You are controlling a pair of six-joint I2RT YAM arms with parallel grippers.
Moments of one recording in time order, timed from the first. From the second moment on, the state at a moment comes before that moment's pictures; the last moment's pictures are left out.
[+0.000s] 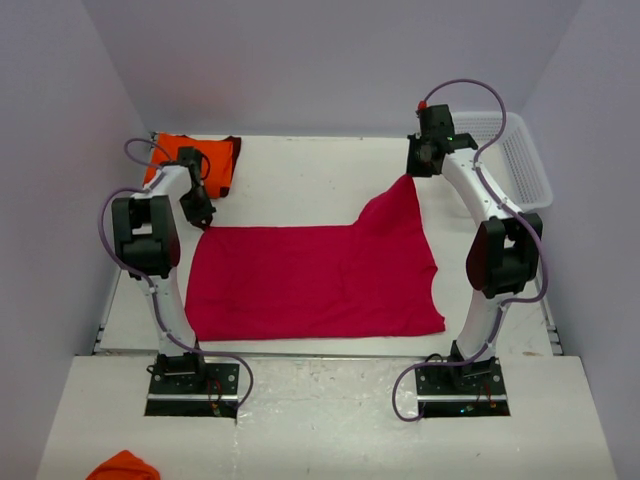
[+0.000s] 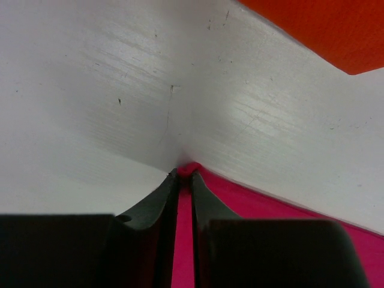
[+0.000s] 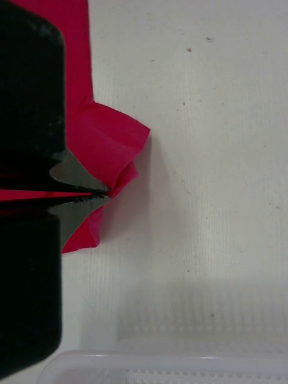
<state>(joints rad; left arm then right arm) 0.08 2.10 1.57 -0.81 -0.13 -0.36 0.17 1.93 1.77 -0.72 0.08 0.23</state>
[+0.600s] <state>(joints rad) 0.09 2.06 1.50 -0.78 -0.08 -0.36 0.14 1.94 1.75 -0.69 0.10 0.23</state>
